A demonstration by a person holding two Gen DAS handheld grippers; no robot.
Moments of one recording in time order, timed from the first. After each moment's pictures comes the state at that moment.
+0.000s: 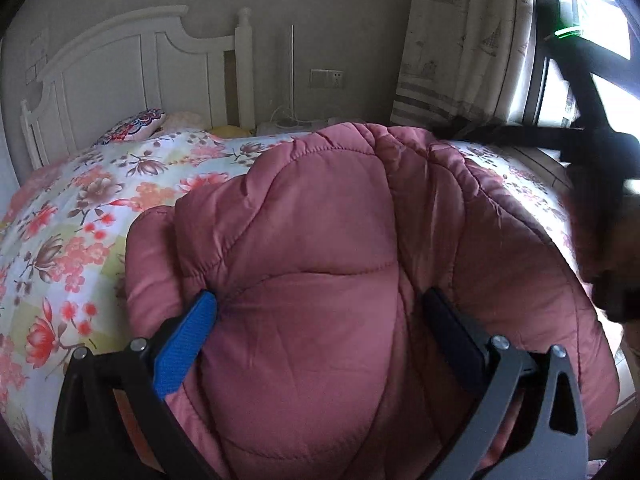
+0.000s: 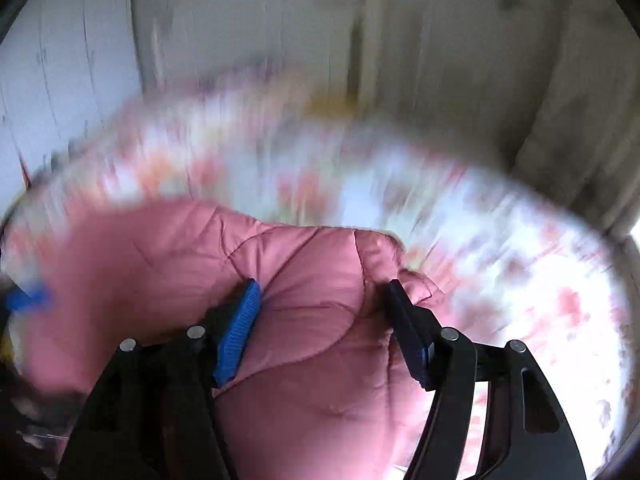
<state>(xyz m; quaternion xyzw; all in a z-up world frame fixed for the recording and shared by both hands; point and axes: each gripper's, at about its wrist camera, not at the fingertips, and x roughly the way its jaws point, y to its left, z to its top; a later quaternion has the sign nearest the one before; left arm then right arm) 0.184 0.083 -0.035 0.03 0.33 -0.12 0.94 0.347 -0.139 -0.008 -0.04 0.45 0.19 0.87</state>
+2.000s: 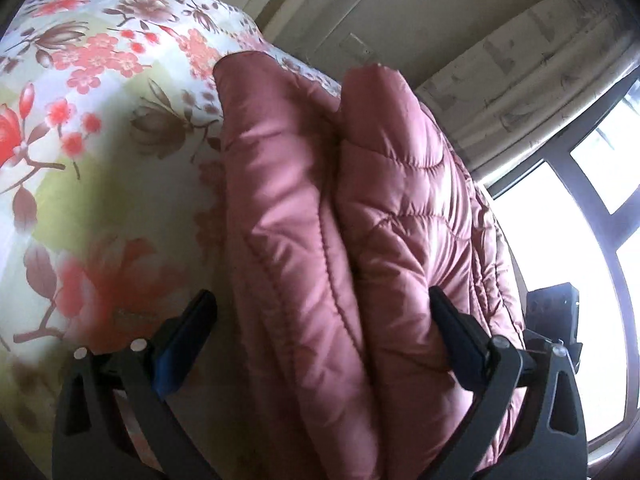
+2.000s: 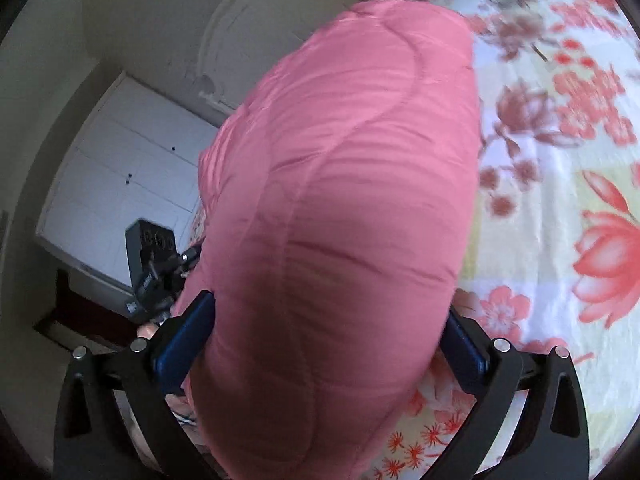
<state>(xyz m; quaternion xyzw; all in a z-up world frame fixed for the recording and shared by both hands) 0.182 0.197 -0.085 -0.25 0.43 -0.20 0.84 0.183 -0.205 -0.029 0.26 0.44 0.35 0.78</state>
